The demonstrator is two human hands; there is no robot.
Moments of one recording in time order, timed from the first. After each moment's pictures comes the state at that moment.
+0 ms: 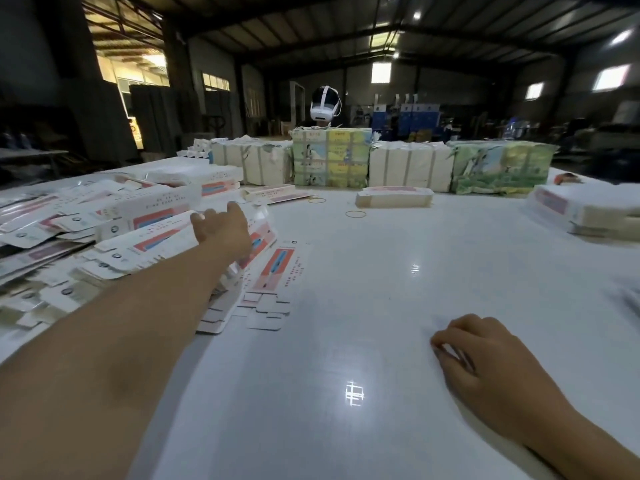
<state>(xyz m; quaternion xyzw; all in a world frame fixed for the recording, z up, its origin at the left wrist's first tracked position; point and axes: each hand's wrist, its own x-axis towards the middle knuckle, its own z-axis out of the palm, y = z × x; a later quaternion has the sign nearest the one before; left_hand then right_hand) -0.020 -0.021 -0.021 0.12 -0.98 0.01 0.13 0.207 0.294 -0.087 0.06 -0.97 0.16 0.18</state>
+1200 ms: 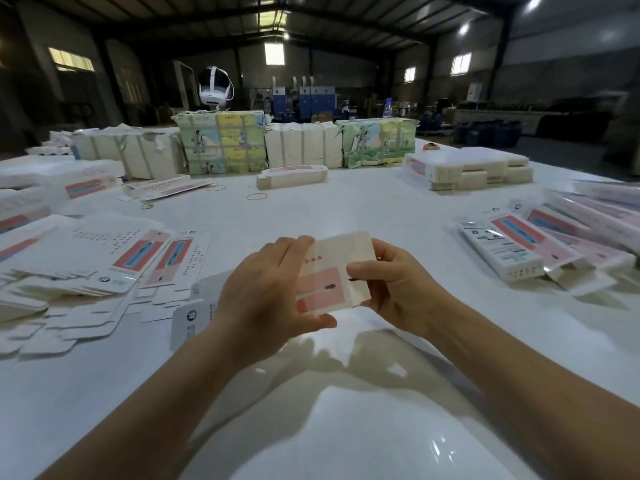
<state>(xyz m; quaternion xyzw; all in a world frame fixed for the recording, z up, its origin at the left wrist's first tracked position) 0.182 0.119 -0.052 -0.42 -0.84 -0.16 0.30 0.227 0.304 -0.050 0.05 -0.57 0.82 0.02</state>
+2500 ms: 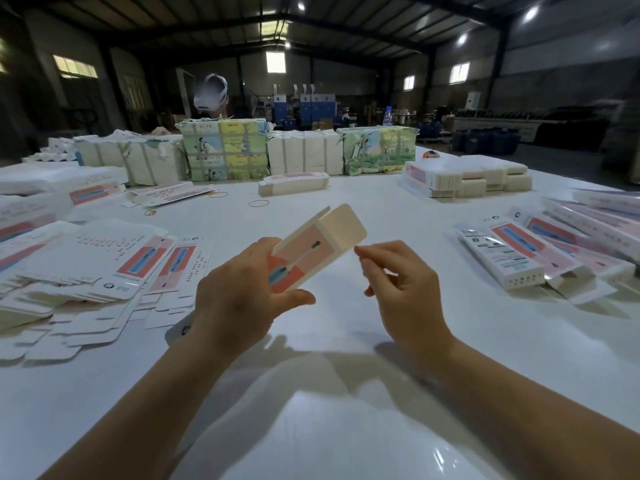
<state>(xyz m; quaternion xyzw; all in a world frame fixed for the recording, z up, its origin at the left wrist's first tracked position) 0.169 0.101 -0.050 -0.29 -0.89 -0.27 0.24 0.236 0.289 -0.069 0.05 -0.76 0.47 0.46</state>
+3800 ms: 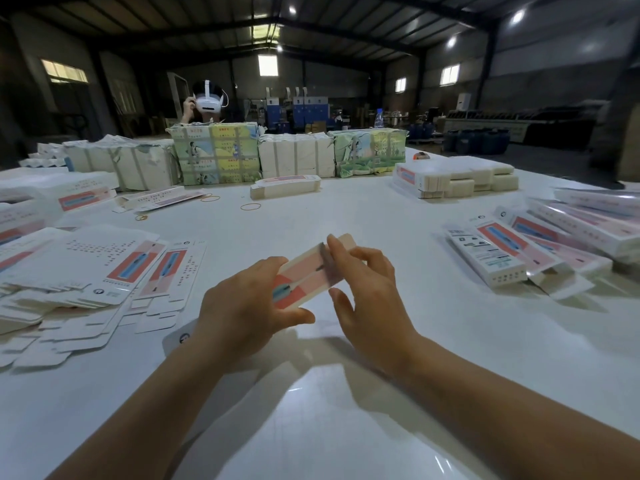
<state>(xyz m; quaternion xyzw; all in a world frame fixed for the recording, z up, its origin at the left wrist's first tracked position) 0.162 0.111 -0.059 -0.30 -0.92 -0.19 0.17 0.237 0.276 -0.072 0.08 -0.89 0.21 0.41</state>
